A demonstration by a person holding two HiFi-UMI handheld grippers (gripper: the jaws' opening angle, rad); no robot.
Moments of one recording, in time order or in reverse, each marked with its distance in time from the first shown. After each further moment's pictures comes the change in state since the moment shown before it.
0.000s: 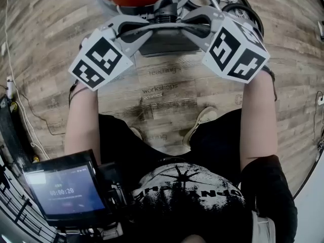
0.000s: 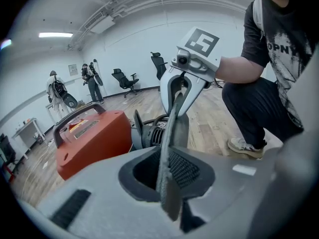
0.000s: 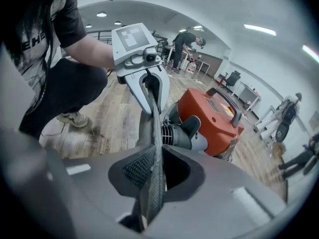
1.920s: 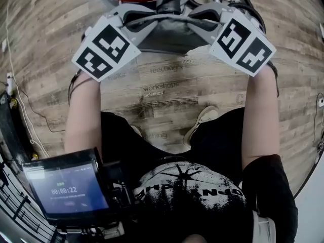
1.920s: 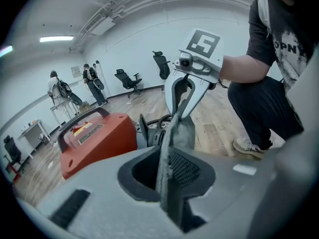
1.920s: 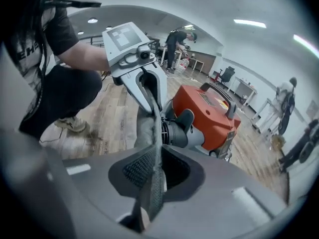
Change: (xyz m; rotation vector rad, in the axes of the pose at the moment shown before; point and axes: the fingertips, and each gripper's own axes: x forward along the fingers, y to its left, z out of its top) left arm 0.006 0.015 0.008 0.003 0.016 0.044; right arm 0.002 -0.011 -0.010 0.095 -0.010 -0.006
